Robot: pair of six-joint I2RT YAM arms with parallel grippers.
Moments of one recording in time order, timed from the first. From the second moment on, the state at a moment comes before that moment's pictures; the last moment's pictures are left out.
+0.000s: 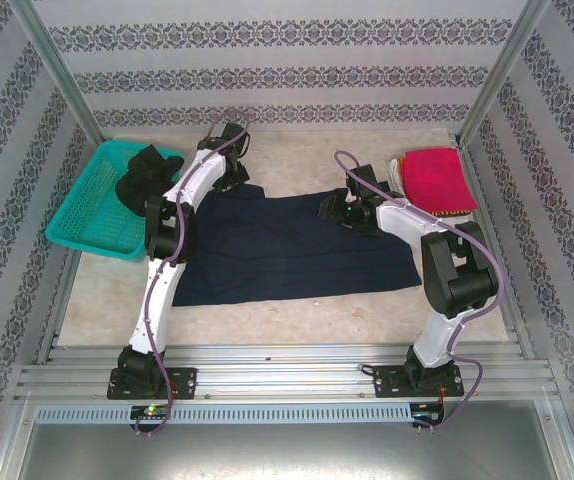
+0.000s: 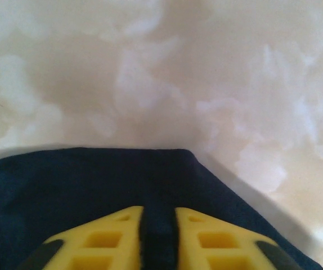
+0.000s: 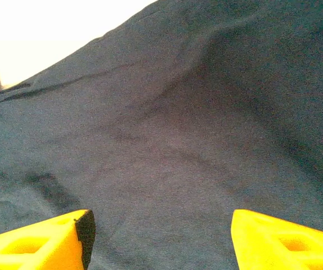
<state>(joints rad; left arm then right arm) -0.23 2.59 2.42 -1.07 -0.12 -0.72 0.30 1.80 1.17 -0.35 -0.19 0.60</state>
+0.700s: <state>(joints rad) -0.20 2.68 2.52 -0.94 0.01 -0.70 0.31 1.81 1.17 -0.34 -0.20 0.61</state>
